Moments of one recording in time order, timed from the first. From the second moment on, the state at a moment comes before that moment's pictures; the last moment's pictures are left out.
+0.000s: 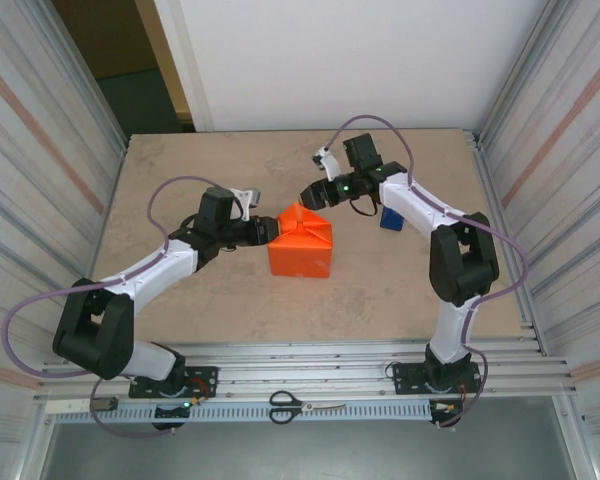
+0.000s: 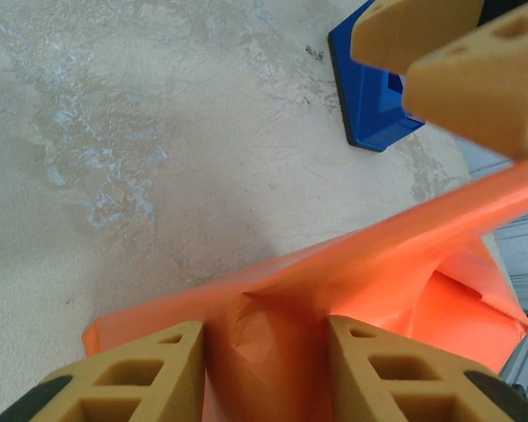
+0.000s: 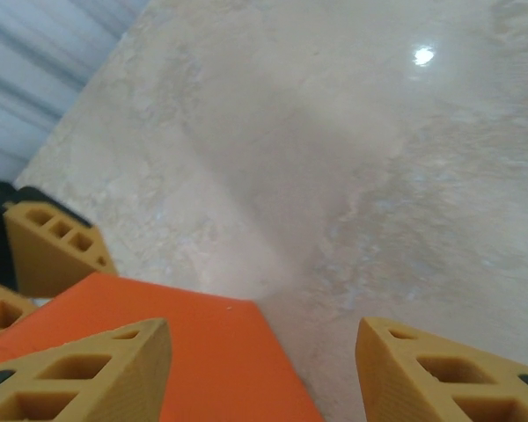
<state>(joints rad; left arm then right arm) -0.44 1.41 0.85 -0.09 0.45 -0.48 0.43 1.89 1.53 -0.49 -0.69 0.01</state>
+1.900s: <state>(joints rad) -0.44 1.42 0.94 -0.29 0.51 -0.30 0.45 2.09 1.80 -0.92 -0.95 -0.44</state>
